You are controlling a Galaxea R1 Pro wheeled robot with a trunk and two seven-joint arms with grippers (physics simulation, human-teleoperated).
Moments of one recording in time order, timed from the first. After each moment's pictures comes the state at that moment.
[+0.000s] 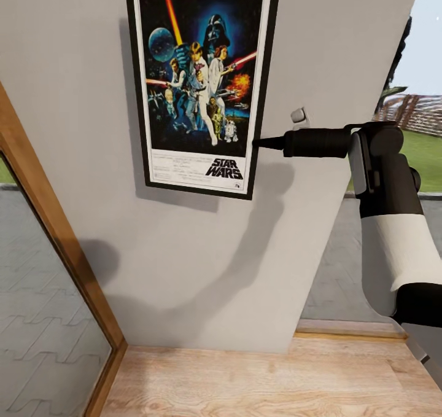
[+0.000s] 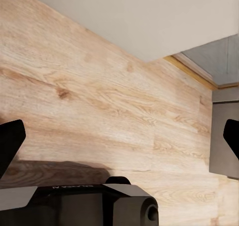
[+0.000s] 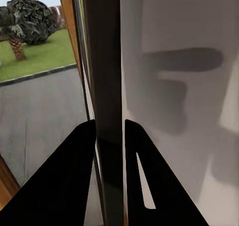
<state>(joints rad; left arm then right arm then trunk) -0.29 0.22 0.27 -0.03 0.26 -0.14 -0.88 -1.34 -0.11 0.00 -1.18 -0.02 0.96 1.24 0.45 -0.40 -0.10</state>
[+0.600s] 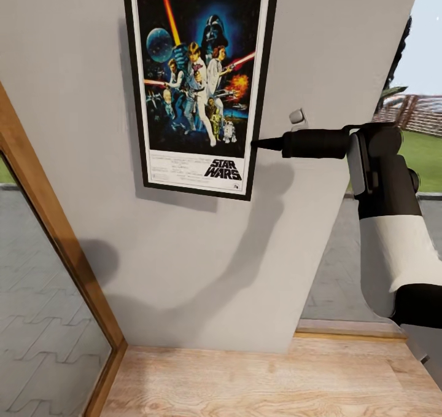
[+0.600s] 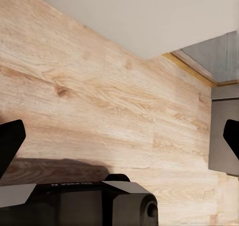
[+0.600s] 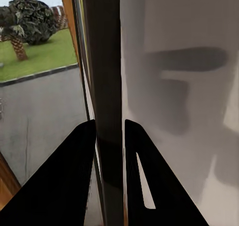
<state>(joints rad) -0.28 0.21 0.27 -0.04 0.26 -0.14 -0.88 -1.34 -0.10 0.00 -1.19 -0.02 0.96 1.23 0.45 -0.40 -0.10</state>
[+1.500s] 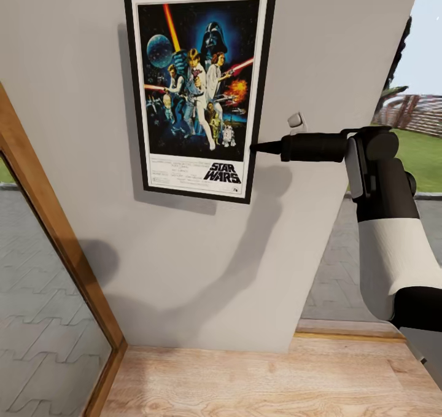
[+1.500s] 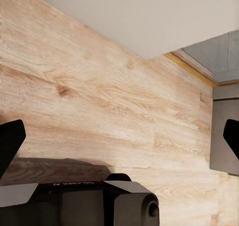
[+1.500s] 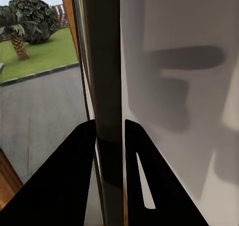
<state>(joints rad) -0.28 0.22 0.27 -0.04 0.26 -0.14 -0.88 -1.32 -0.10 0.00 -1.19 -0.02 0.96 1.23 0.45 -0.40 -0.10</state>
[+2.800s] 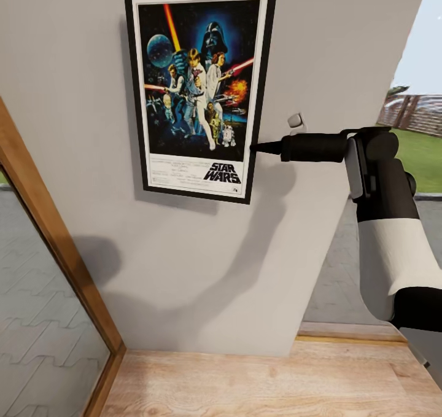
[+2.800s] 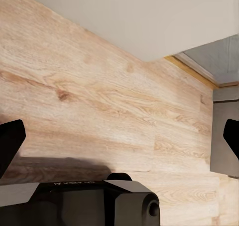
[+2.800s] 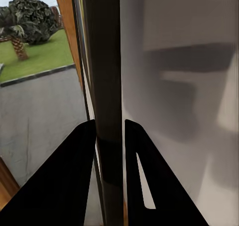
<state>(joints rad) -0.28 0.22 0.26 -0.04 0.26 -0.14 -0.88 -1.32 -0.10 0.00 -1.19 -0.02 0.96 1.23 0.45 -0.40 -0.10</state>
